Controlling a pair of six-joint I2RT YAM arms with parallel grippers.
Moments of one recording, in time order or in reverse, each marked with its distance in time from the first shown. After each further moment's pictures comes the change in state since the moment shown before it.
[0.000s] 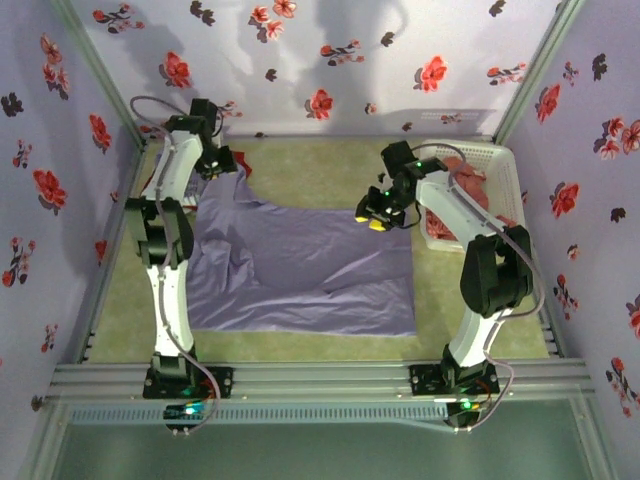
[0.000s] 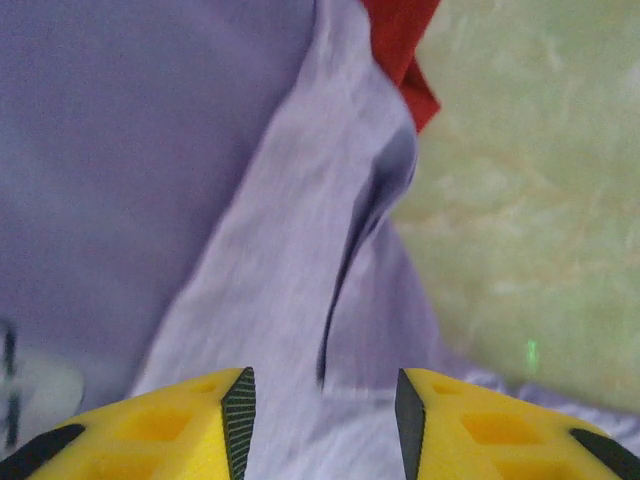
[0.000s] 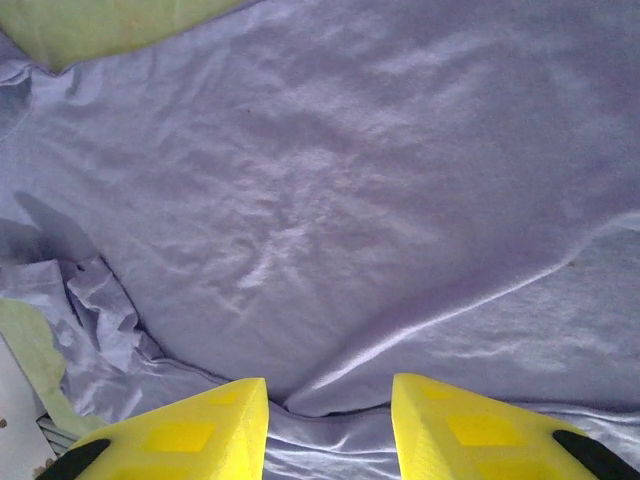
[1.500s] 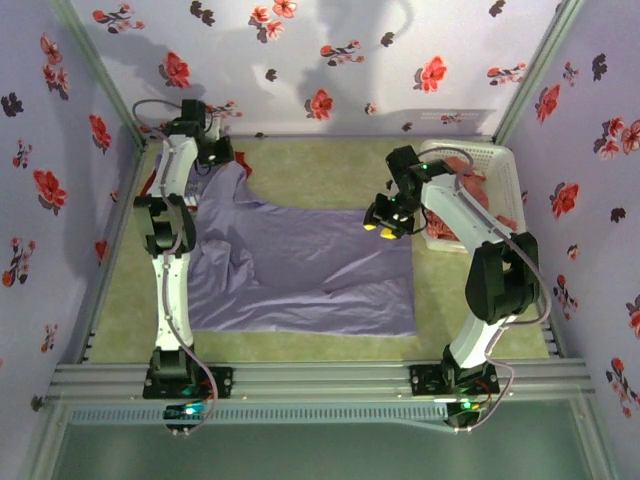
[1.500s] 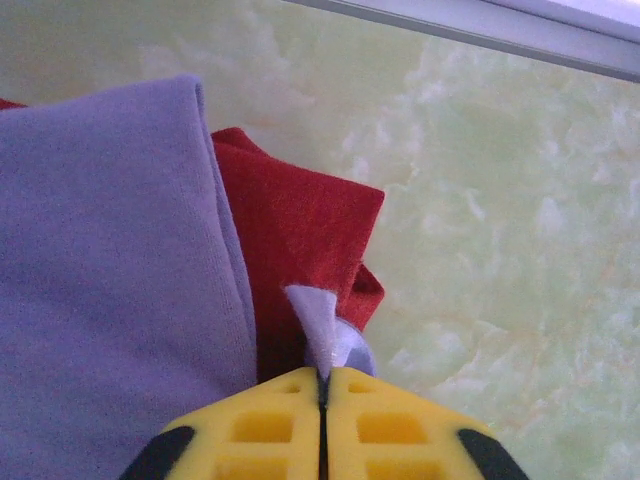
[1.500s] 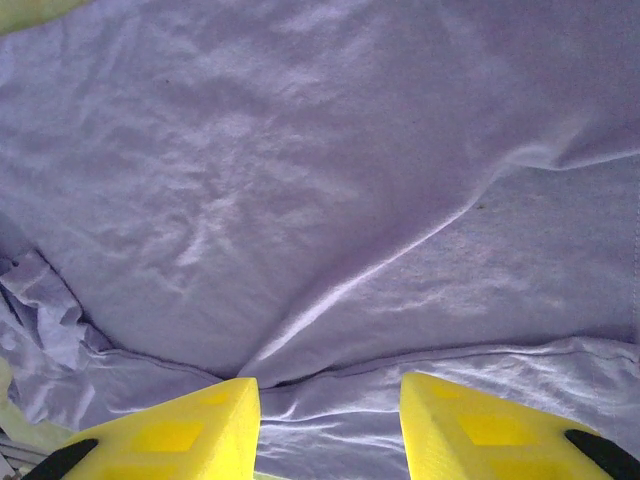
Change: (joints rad) left arm 0.075 0.225 0.204 0.181 0.250 0.110; right arm -0.008 -0.052 -0.038 -0.086 0.068 -0.003
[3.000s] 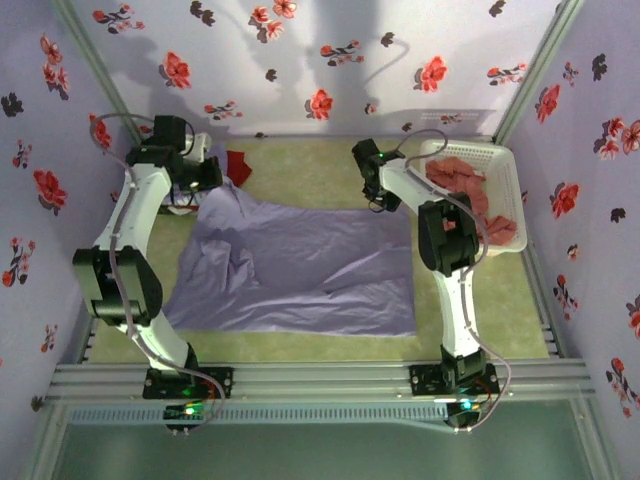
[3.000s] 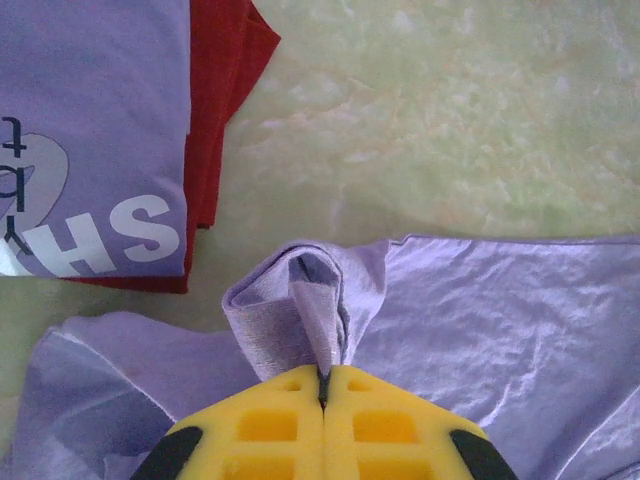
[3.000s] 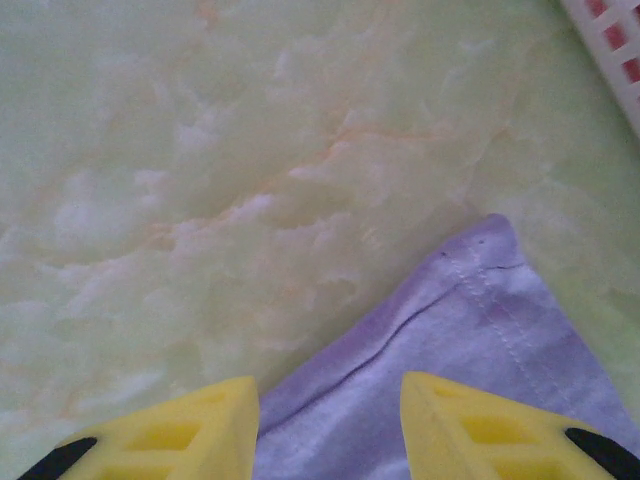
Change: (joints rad) left arm -0.034 -0.853 -0.880 0.059 -0.001 -0.003; right arm 0.050 0.545 0.420 0.133 0.703 0.340
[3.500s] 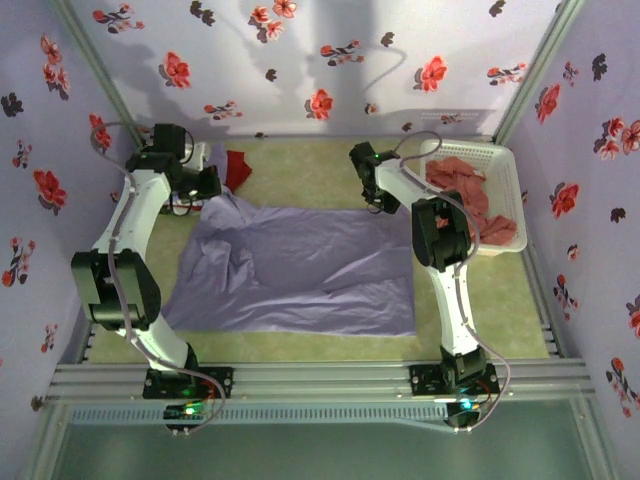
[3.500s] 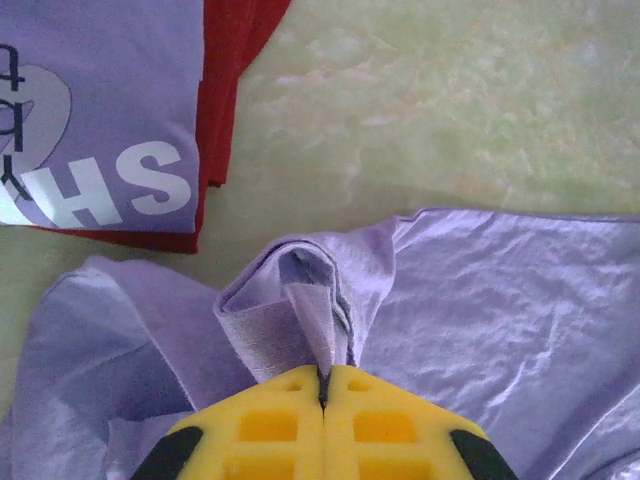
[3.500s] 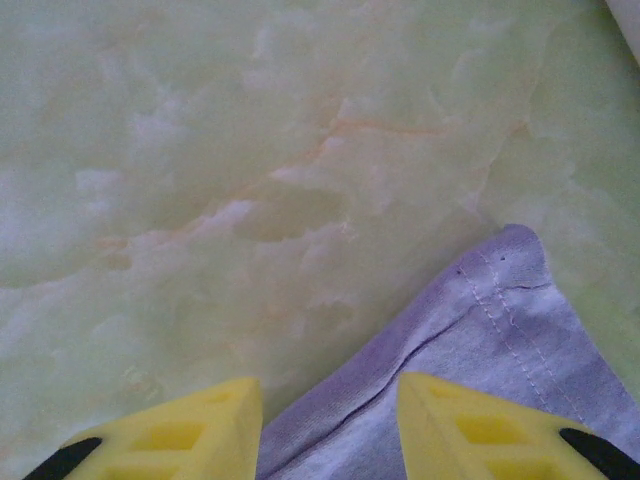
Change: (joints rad) left arm 0.011 -0.032 -0.084 0.002 0.000 0.000; right arm 0.000 0.073 0.058 -0.048 0.021 0.000
